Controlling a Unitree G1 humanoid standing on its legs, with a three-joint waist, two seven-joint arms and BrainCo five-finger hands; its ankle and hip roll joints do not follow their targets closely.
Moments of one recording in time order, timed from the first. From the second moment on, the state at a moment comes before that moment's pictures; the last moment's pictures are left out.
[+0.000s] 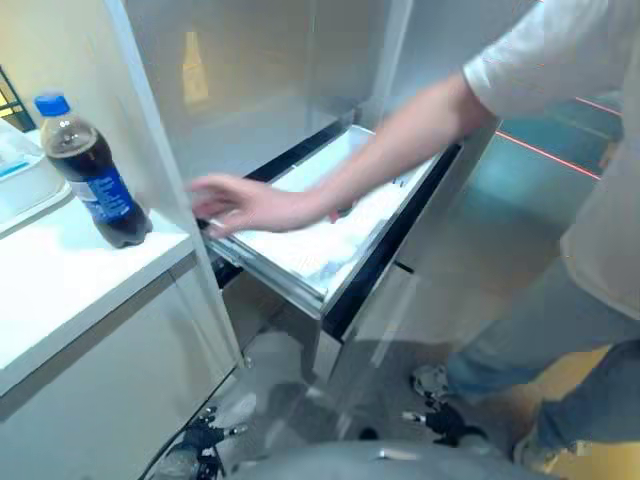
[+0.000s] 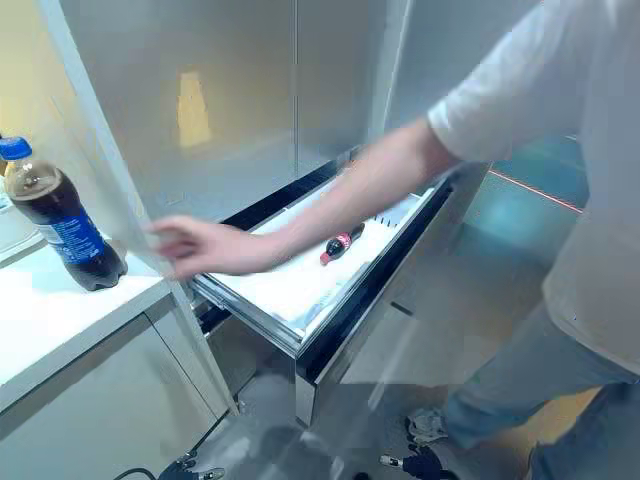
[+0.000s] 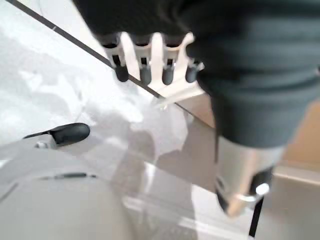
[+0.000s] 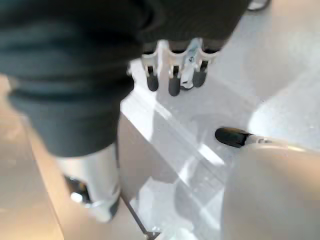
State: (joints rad) left arm 0.02 0.29 -0.14 1.29 -0.09 -0.23 0.00; right arm -0.01 -0.18 0.23 1.25 0.20 -0.20 0.00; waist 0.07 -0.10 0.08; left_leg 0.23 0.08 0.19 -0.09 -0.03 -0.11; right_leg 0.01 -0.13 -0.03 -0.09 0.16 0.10
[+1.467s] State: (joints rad) left arm 0.05 0.38 -0.11 0.39 -0.34 -0.34 0.00; right arm -0.01 -0.29 0.11 0.68 0.37 -0.29 -0.09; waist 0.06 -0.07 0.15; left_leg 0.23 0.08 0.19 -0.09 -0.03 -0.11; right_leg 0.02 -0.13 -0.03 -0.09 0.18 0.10
